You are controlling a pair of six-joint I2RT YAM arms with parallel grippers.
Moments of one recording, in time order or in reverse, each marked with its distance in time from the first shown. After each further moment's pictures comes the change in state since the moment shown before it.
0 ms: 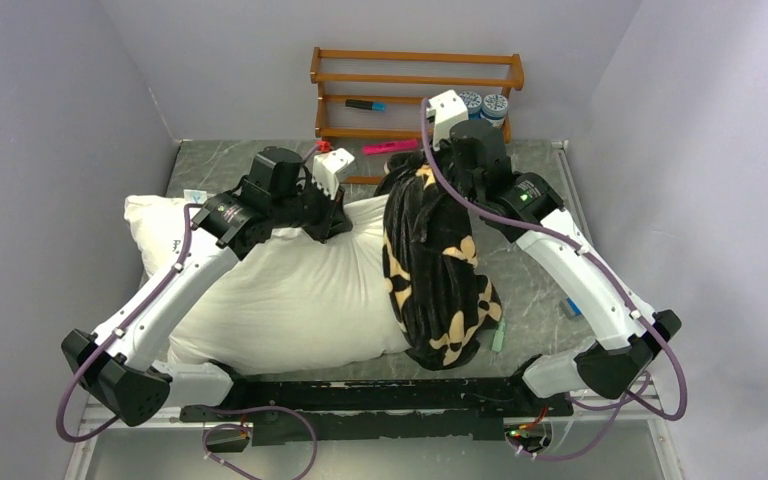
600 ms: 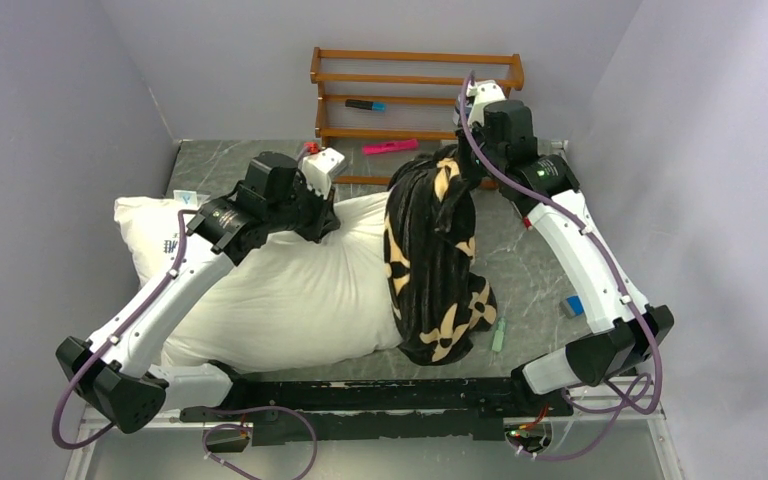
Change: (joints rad) left arm 0.004 -0.034 -0.034 -0.015 -0.161 -0.043; right arm -0.267 0.061 0.022 -0.038 -0.221 0.140
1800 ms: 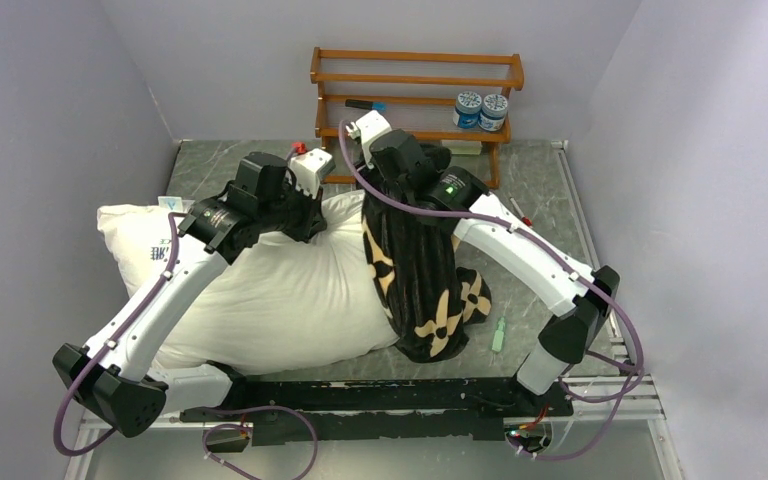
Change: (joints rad) left arm 0.054 -0.024 -0.015 -0.050 -0.013 -0.004; right arm 0.446 0.204 0.142 -0.026 0.219 -0.083
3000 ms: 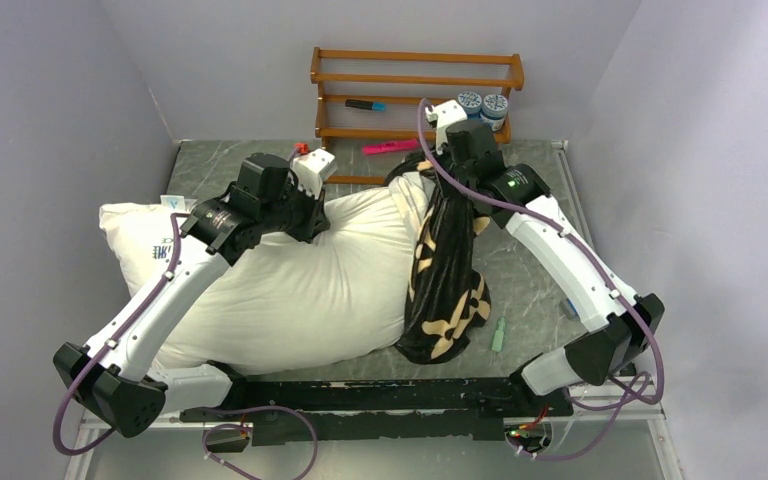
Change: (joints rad) left arm -0.011 0.000 -0.010 0.028 0.000 0.001; right arm -0.290 -0.180 -0.201 0.011 -0.060 -0.012
